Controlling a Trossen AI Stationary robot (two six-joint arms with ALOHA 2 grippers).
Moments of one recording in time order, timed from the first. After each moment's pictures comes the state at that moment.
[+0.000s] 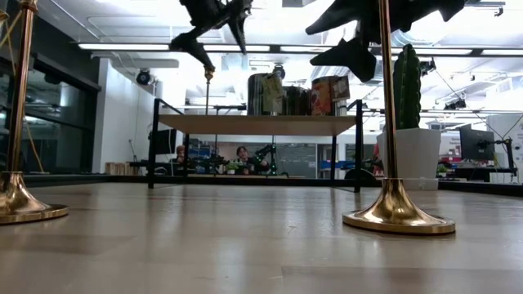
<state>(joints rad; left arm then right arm) 0.38 1.58 1.74 -1.05 -0.18 -0.74 0.02 1.21 0.77 0.05 0.05 0.53</state>
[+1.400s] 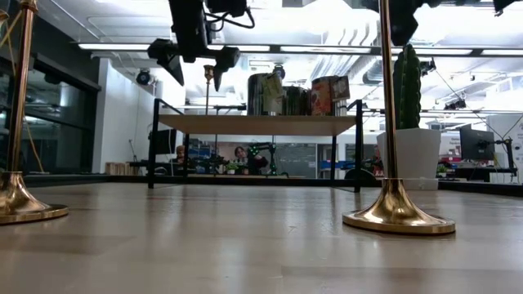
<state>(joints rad) 0.25 1.61 1.48 -1.05 -0.91 -1.00 0.02 0.74 0.61 0.02 -0.11 0.37</state>
